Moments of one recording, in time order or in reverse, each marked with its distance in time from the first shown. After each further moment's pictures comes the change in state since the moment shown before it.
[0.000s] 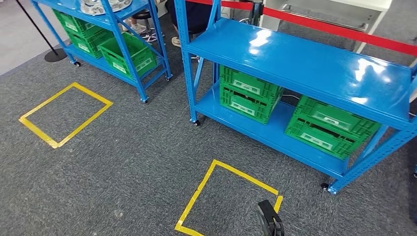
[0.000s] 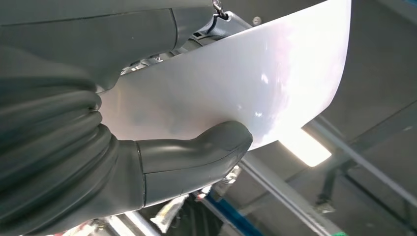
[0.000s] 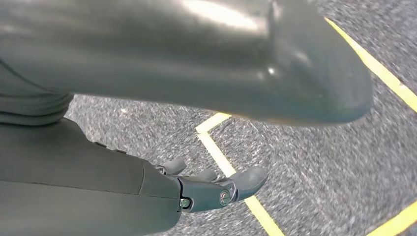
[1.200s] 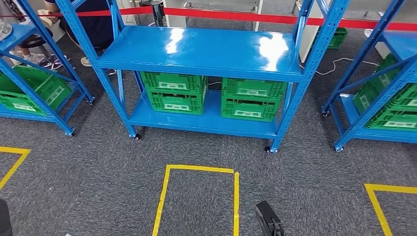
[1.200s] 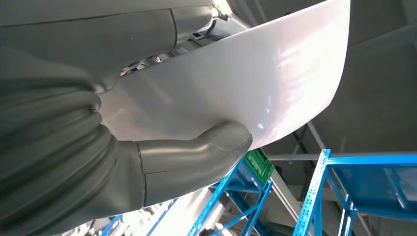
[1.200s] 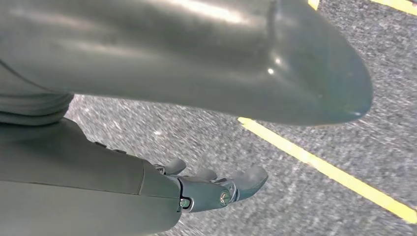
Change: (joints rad) left arm 0.060 0.001 -0.027 0.122 0.006 0.000 -0.002; right arm -0.005 -0.009 -0.002 0.000 0.074 0.002 -0.020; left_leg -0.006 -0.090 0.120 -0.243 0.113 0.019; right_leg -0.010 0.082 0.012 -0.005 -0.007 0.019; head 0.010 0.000
